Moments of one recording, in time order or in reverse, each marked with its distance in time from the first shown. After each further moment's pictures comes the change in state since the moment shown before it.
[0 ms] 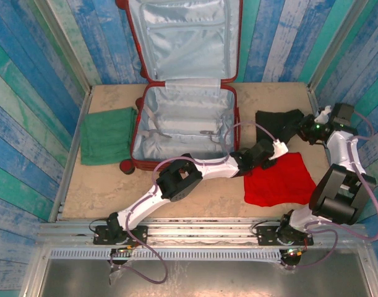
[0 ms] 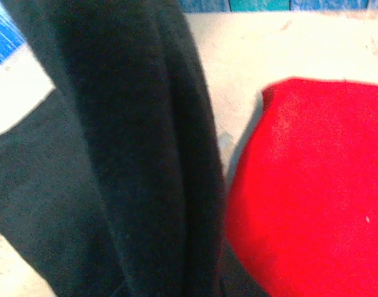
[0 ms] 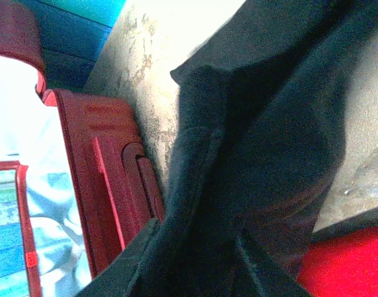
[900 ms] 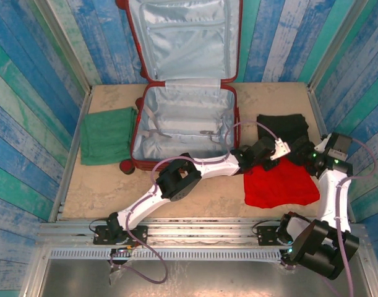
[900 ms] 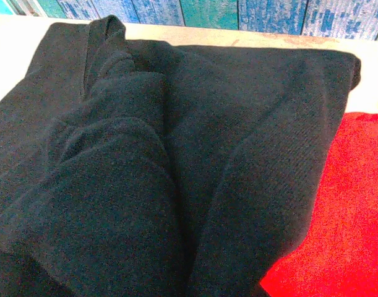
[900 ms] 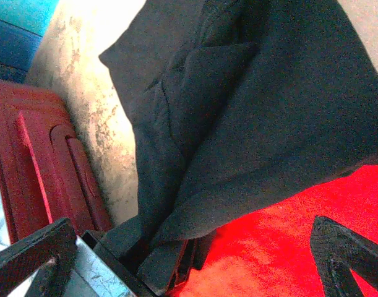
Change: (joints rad) left arm 0.006 0.000 0.060 -0.073 0.146 -0.048; right arm -0.032 -0.478 -0.343 -0.099 0.249 0.006
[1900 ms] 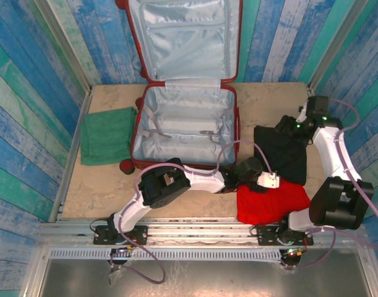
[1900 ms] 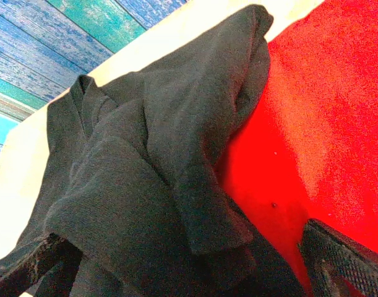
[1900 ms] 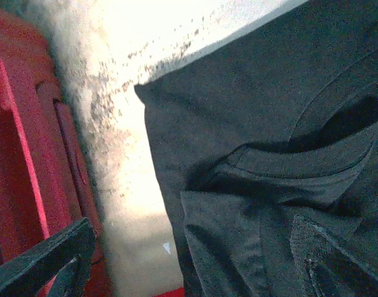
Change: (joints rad) left arm -0.091 -0.309 -0.576 0.289 -0.004 0.523; right arm 0.313 0.417 0.430 -0.172 0.212 -0.138
